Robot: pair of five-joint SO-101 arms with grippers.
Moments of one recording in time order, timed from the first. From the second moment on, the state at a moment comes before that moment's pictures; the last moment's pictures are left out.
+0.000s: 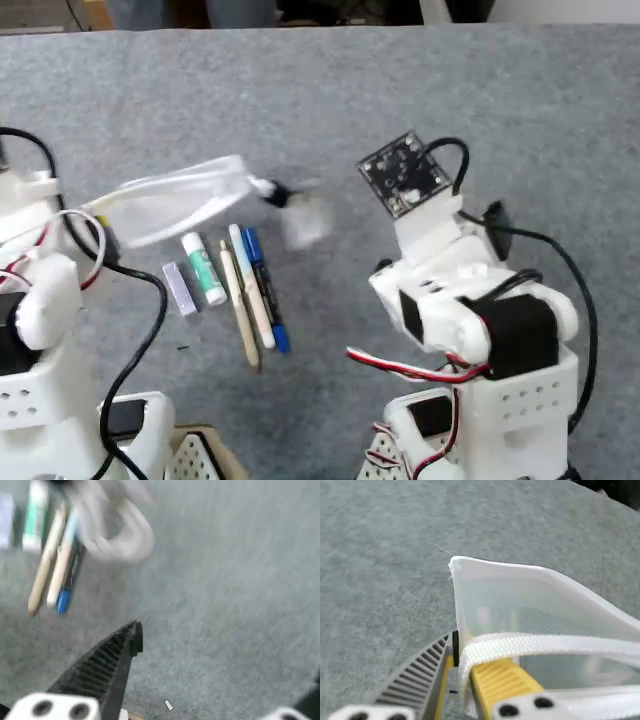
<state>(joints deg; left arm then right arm) -15.1 -47.3 2.1 100.4 16.0 -13.5 -50.7 18.6 99.4 18.2</state>
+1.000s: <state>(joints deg) -35.1 -47.5 15.8 98.2 16.3 -35.9 -9.5 26.2 74.7 24.0</state>
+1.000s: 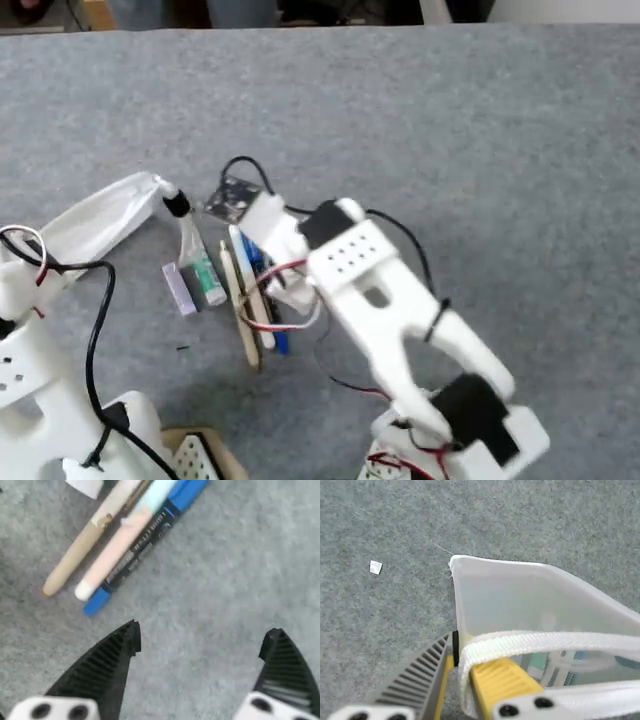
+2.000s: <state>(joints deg) -35.3 -47.3 16.2 96.7 16.5 -41.9 30.8 -1.5 68.4 24.1</state>
